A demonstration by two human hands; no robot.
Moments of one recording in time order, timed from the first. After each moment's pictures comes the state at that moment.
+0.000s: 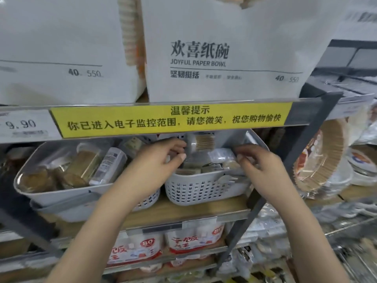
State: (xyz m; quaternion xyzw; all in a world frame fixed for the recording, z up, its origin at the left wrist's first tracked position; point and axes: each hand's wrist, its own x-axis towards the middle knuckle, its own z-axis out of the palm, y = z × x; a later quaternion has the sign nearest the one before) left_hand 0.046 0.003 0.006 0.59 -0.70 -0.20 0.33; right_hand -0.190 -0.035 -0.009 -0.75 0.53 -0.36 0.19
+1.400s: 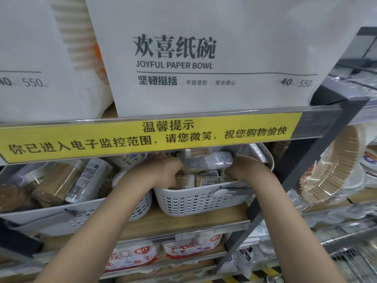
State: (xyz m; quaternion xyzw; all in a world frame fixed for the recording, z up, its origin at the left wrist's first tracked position) left_hand 0.028 -0.077 -0.019 0.60 -0.78 -0.12 -0.12; right_hand -0.168 -0.134 -0.039 -0.67 0.70 0.08 0.23
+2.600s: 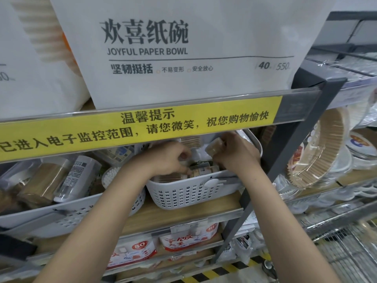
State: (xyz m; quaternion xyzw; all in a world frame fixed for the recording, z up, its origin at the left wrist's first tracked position) left_hand 0.009 -0.089 -0.014 0.60 -0.77 -0.24 0.02; right_hand -0.174 -0.125 -0.043 -0.71 0.67 -0.16 0.13
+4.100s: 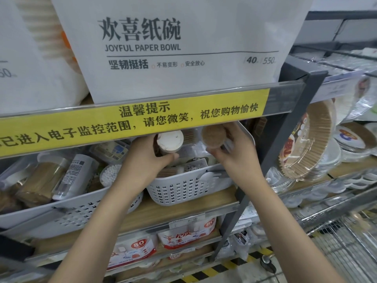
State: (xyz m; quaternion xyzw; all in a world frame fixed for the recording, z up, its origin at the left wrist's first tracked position) left_hand 0.019 -0.040 -0.019 0.61 -0.65 -0.20 0.41; right_hand -0.181 -0.071 -0.031 -0.71 0.48 -0.46 0.23
